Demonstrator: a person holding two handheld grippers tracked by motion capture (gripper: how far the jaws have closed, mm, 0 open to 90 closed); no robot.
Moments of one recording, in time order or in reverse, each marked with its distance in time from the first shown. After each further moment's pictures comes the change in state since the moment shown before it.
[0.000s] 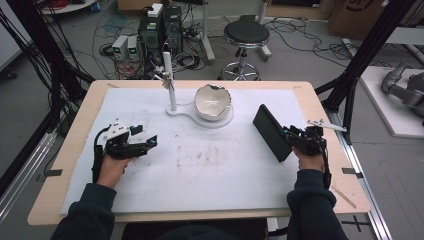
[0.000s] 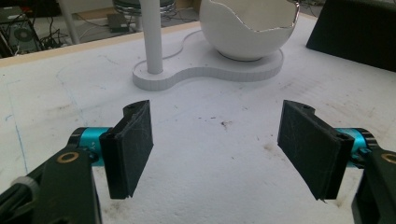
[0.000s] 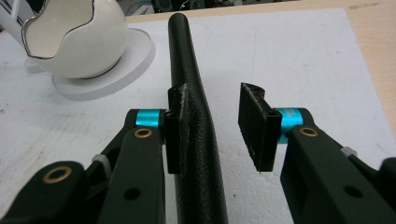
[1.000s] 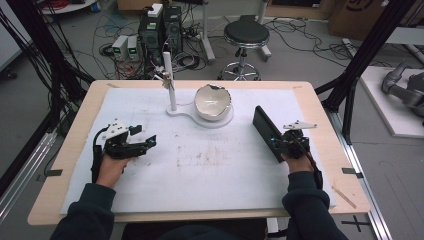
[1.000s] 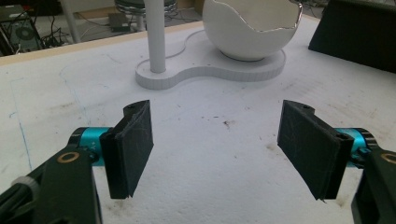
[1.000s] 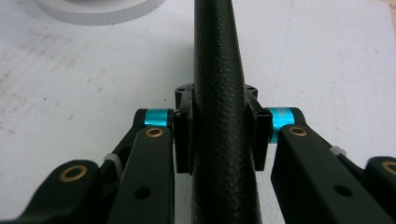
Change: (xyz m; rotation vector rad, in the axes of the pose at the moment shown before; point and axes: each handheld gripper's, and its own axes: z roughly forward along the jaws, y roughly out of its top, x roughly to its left) left arm 0.002 -0.001 -0.001 -0.001 0.001 -0.006; right arm 0.030 -0.008 0.024 0.169 -0.044 -0.271
